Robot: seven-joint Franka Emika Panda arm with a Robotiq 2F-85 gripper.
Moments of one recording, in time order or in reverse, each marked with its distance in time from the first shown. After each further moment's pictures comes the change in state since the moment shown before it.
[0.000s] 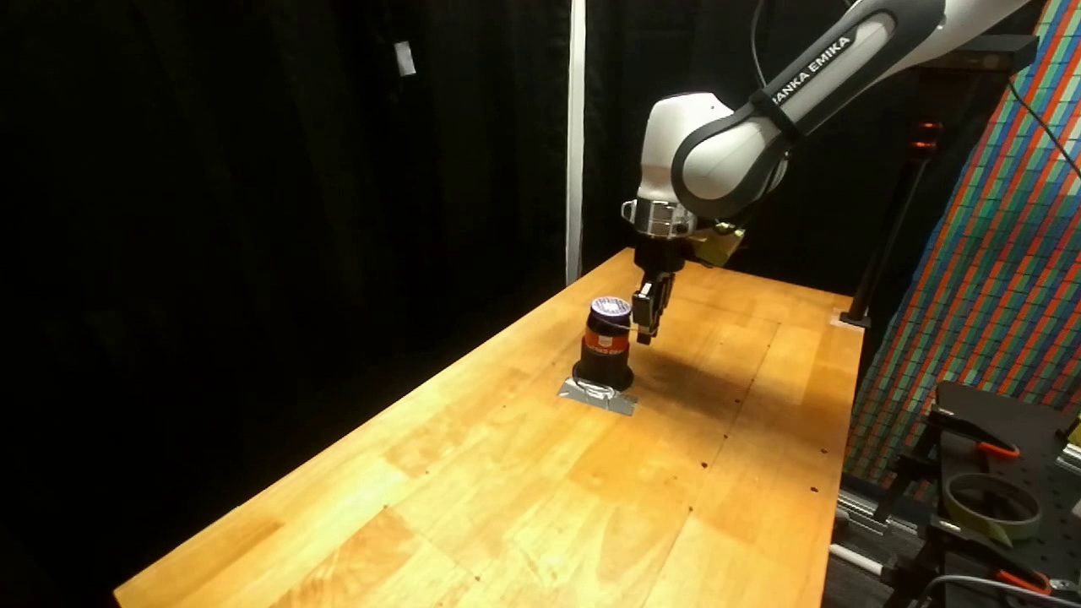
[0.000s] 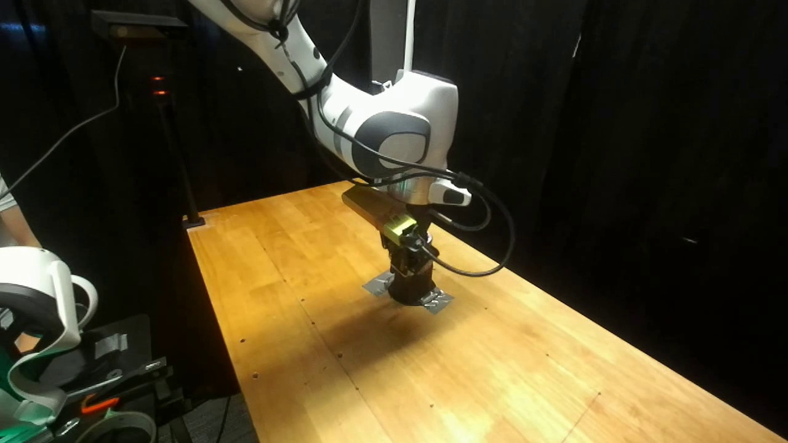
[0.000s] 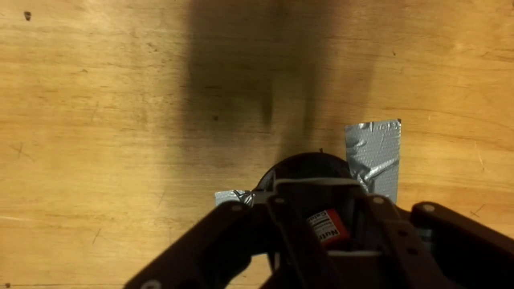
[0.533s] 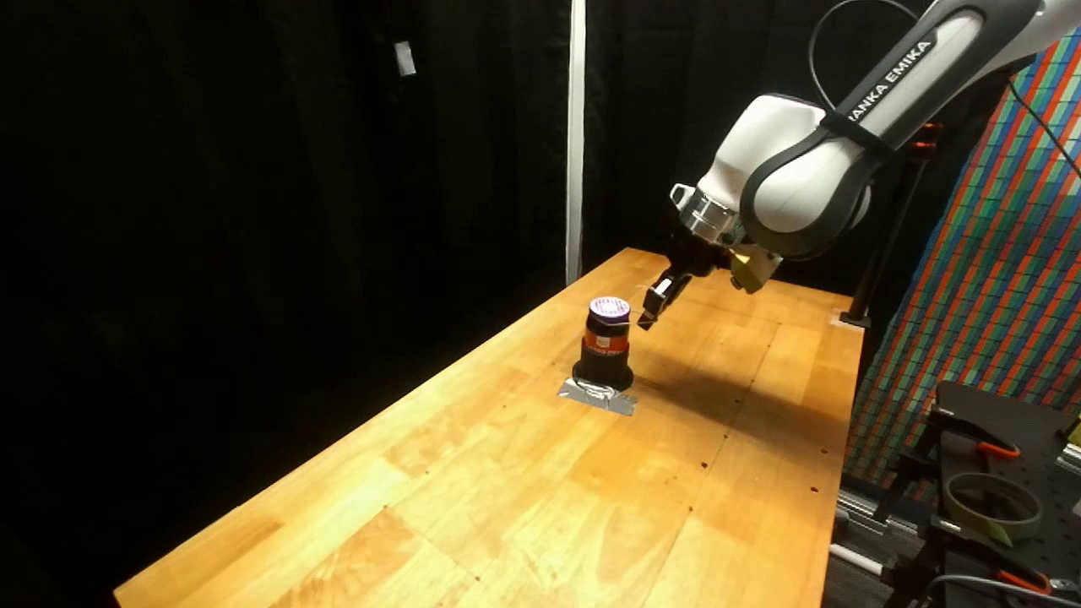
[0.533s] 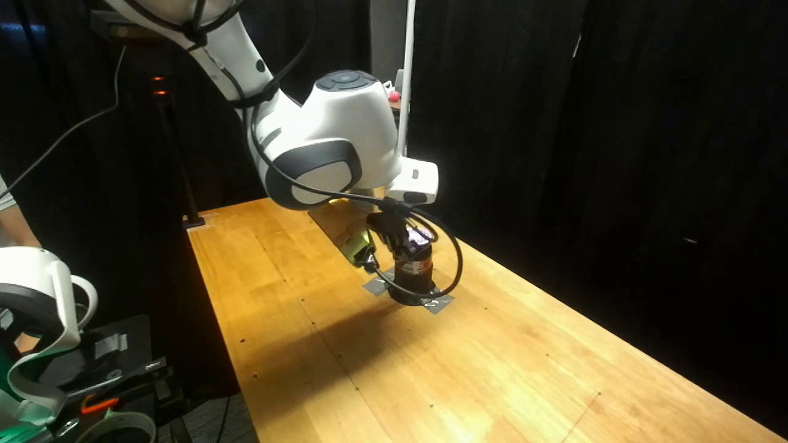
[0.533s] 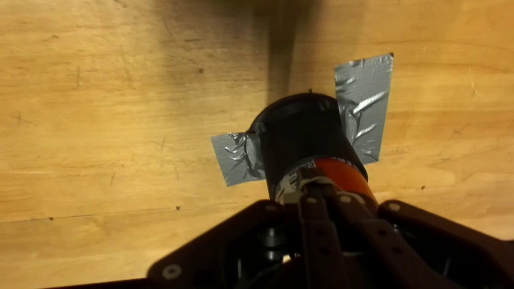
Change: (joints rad) arm -0.052 -0.146 0.096 -0.353 0.162 0.610 -0.038
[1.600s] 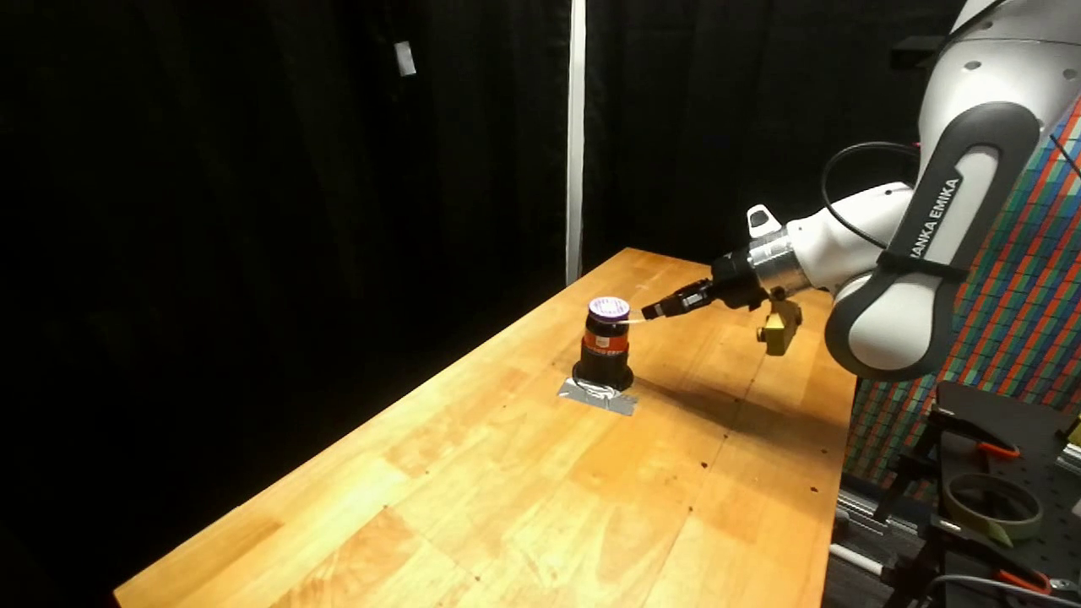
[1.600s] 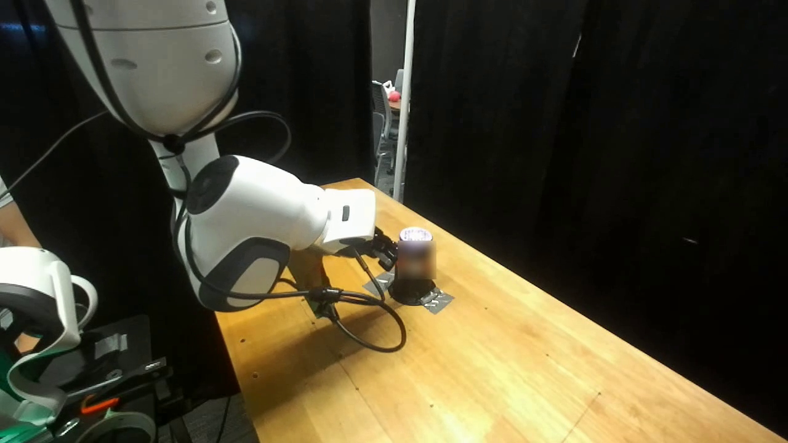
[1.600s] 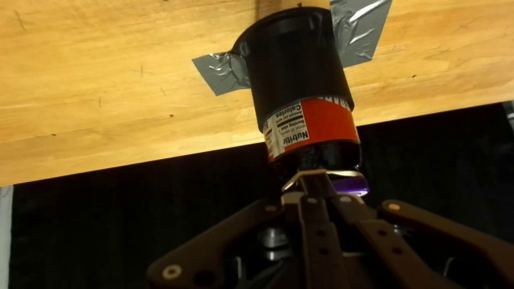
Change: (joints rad) arm -0.065 0.176 0.052 -0.233 -0.232 0.956 0.232
